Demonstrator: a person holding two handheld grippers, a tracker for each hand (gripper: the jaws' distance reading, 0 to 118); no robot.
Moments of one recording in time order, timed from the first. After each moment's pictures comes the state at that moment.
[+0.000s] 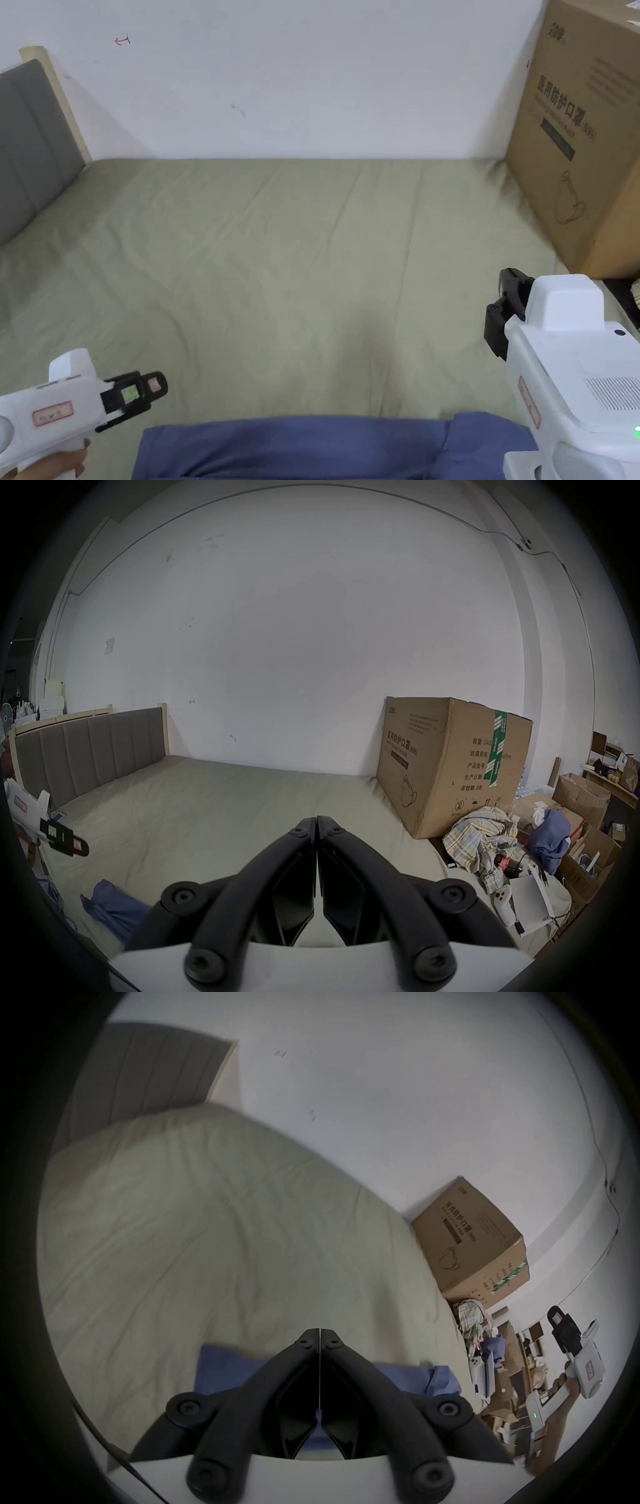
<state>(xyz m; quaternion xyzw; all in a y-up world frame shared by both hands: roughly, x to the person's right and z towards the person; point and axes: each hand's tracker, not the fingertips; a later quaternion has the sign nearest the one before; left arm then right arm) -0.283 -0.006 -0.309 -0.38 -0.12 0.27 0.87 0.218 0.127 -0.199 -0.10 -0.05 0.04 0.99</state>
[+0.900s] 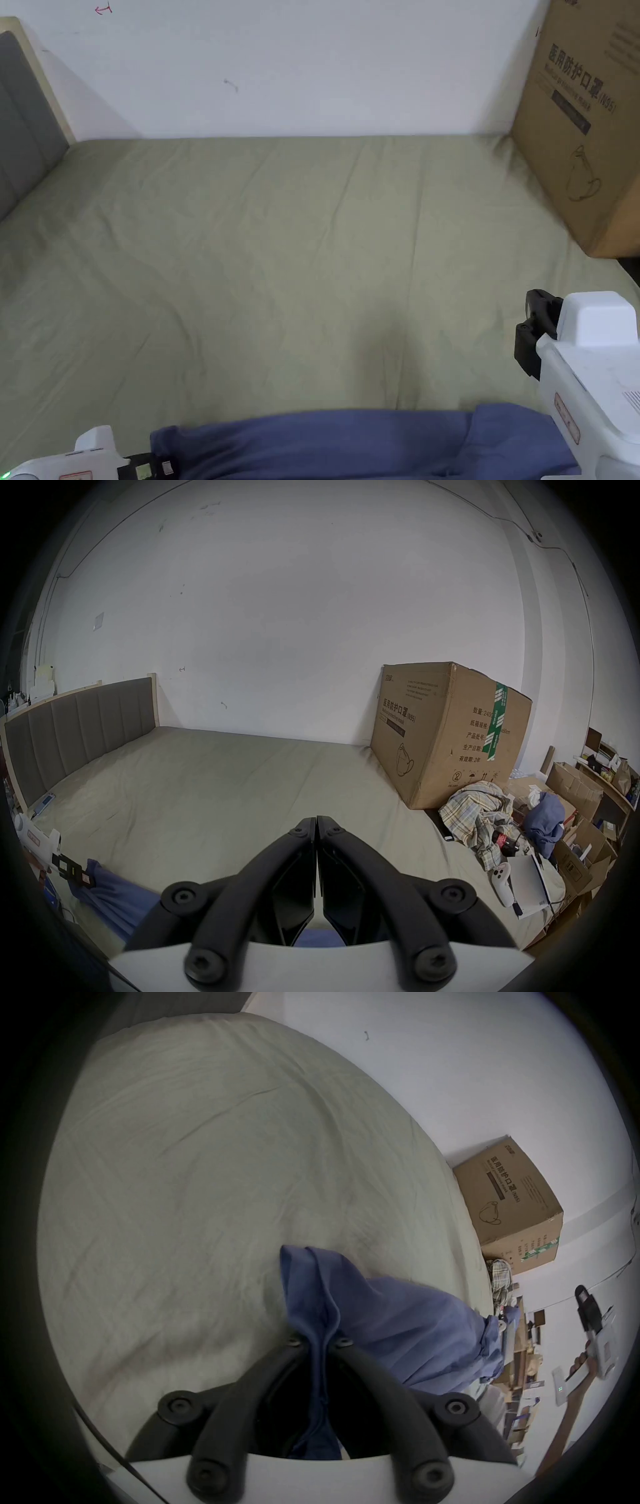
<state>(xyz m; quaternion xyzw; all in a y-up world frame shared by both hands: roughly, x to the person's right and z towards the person) -0.308 -0.136 -0.326 -0.51 -0.12 0.27 0.80 0.216 0.095 -0.213 -0.17 -0.07 0.05 0.98</state>
